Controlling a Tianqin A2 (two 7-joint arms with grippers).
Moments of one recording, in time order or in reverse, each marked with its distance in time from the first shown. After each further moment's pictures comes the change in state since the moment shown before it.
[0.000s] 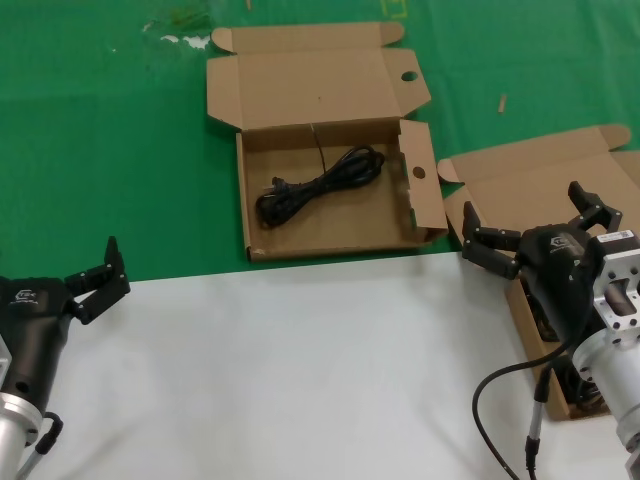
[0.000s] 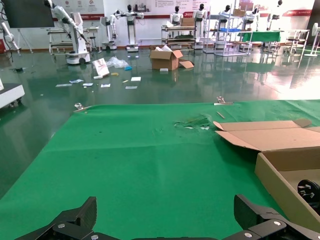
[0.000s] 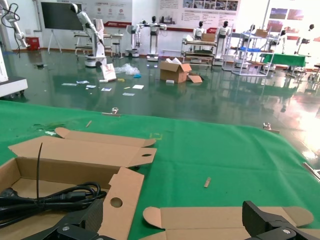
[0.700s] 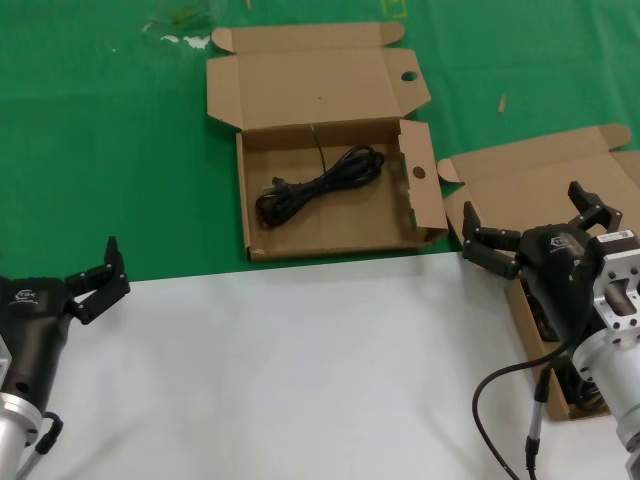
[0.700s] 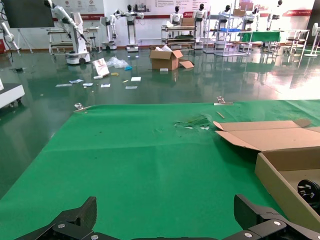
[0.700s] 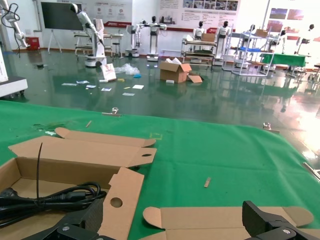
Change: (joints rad) left arm 0.000 0.000 0.000 0.000 0.000 0.000 0.000; right arm 0.000 0.000 0.000 0.000 0.000 0.000 0.000
